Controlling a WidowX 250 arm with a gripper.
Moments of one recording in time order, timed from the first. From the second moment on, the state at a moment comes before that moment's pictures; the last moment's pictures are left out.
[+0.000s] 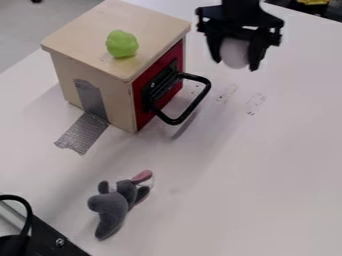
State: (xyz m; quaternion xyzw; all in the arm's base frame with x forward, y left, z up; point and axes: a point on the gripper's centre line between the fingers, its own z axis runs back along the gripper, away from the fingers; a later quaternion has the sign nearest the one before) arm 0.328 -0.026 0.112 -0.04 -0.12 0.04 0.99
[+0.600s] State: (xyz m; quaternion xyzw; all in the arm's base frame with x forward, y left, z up) arm 0.183 0.028 0.092 -0.01 -0.05 0.08 1.00
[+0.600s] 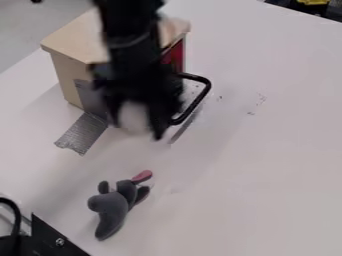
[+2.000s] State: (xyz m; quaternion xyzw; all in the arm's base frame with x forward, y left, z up) arm 0.182 0.064 0.022 0.02 0.00 0.07 1.00
